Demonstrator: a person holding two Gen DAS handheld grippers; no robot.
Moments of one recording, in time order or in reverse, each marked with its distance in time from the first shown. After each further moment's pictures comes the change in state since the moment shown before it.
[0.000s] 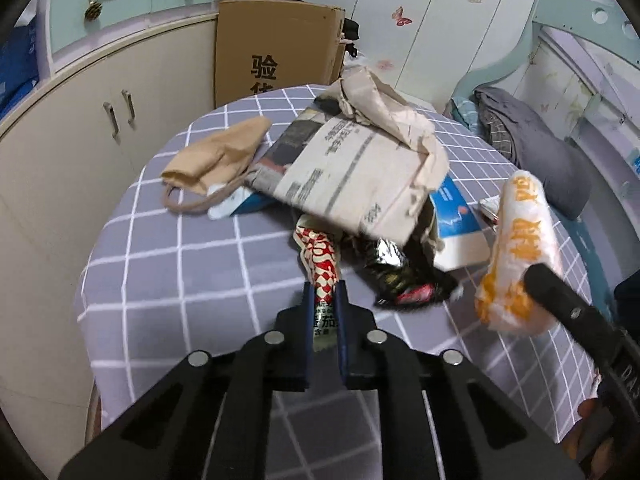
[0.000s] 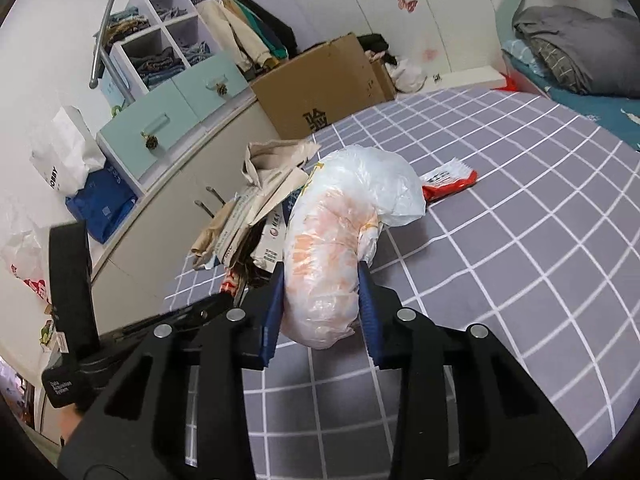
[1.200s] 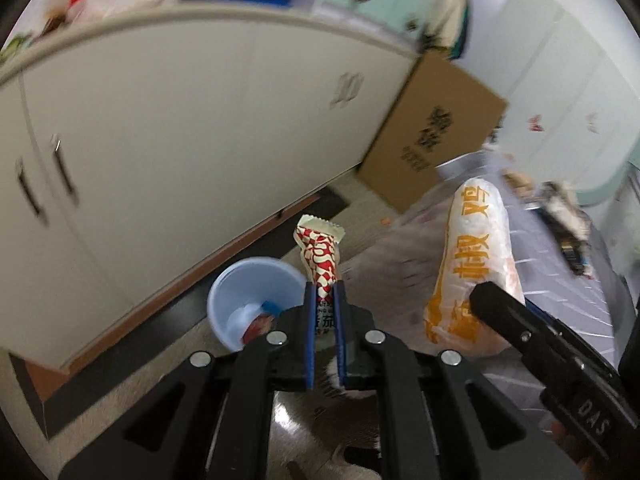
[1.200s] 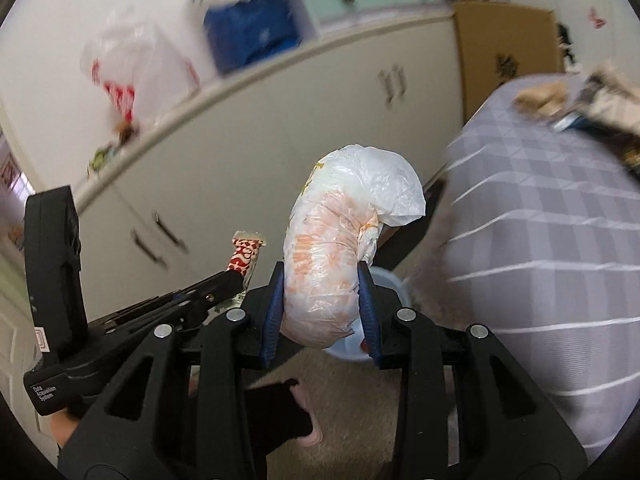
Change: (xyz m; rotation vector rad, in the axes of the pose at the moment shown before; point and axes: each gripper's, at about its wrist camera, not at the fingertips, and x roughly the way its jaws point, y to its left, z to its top) left arm -0.135 0.266 -0.182 -0.484 -0.139 0.220; right arm 0.072 0.270 -0.188 -0.461 0.328 0.279
